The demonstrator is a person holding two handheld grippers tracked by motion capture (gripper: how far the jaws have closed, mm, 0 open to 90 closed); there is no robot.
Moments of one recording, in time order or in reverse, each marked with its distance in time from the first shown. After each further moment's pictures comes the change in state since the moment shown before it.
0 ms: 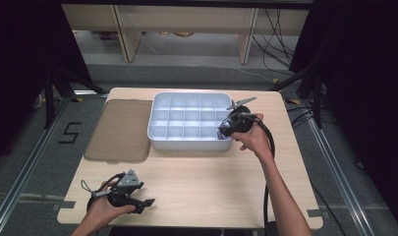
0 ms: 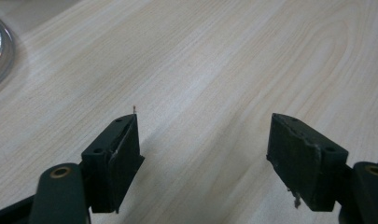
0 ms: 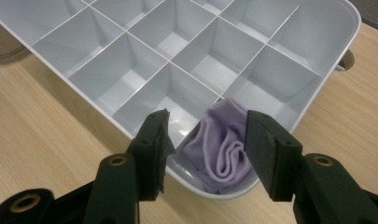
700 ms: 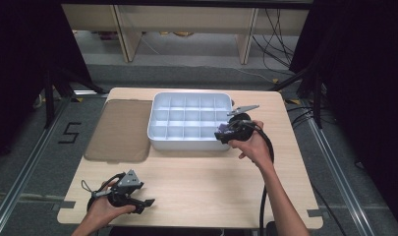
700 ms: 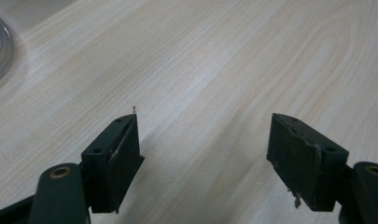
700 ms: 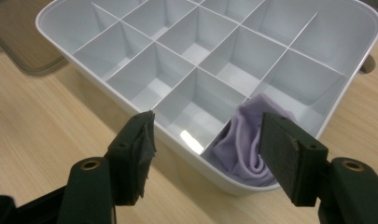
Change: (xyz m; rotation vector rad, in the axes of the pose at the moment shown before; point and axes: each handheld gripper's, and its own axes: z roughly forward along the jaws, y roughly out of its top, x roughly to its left) left arm 0.000 -0.001 0.001 0.005 0.010 -0.008; right arm 0.017 -0.016 -0.007 -0.096 0.040 0.018
